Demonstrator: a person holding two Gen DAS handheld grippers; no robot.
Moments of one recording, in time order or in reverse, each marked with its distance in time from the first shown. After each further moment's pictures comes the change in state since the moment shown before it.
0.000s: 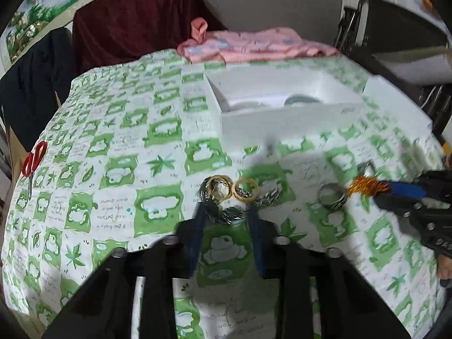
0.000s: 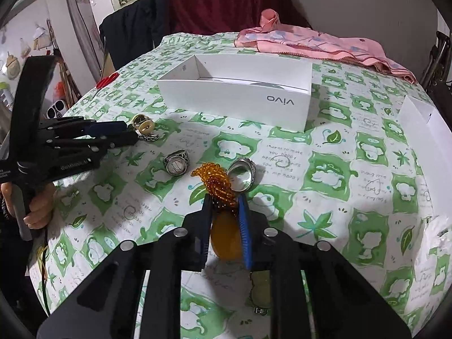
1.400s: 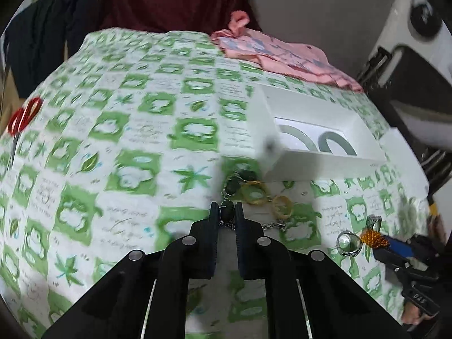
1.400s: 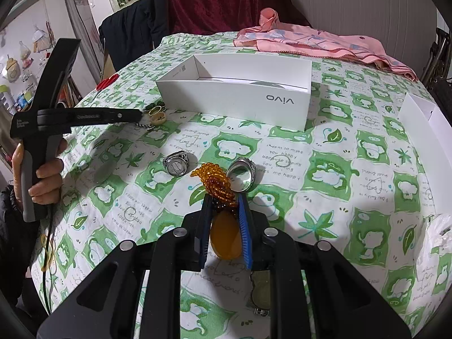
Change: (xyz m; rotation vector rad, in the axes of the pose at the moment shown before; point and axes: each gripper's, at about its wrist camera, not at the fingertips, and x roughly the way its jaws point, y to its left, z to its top) left arm 0.022 0.063 0.022 -0.278 0.053 -0.103; right arm 0.001 -0.001 0.000 0.004 0.001 0.003
